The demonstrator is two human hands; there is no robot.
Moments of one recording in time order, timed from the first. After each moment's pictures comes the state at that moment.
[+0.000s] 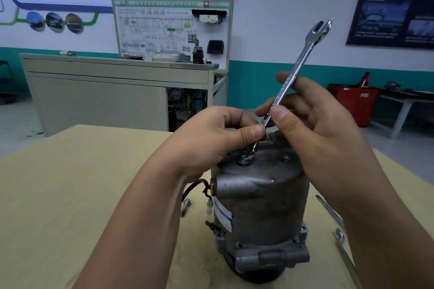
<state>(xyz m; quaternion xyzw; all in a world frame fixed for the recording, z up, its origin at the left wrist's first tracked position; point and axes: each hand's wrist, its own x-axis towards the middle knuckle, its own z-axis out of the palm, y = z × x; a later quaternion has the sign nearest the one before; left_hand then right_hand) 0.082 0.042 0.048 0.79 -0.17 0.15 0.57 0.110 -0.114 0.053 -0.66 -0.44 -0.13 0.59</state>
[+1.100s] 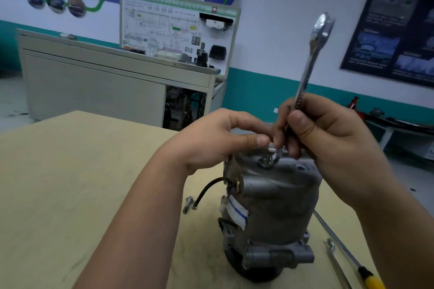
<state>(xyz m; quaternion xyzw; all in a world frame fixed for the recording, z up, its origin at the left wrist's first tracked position) 0.072 0.070 0.047 0.81 -0.21 0.16 0.52 0.100 -0.106 0.071 -0.67 -0.51 -0.07 0.53</state>
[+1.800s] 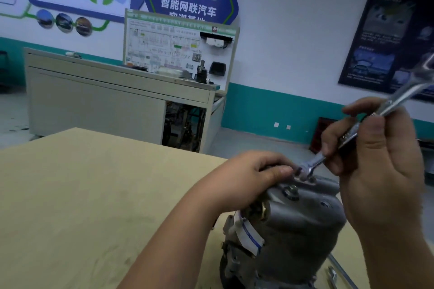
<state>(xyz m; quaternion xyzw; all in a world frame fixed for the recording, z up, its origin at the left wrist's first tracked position) 0.093 0.028 0.035 0.86 -0.16 0.15 0.46 0.112 -0.126 0.067 -0.53 -0.50 -0.26 0.64</state>
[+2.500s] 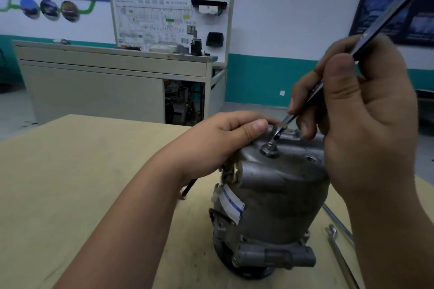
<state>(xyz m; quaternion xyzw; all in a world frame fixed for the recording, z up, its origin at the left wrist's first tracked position) 0.095 0.033 0.029 0.79 -0.18 0.09 0.58 0.117 -0.126 0.058 -0.54 -0.50 -0.26 0.62</state>
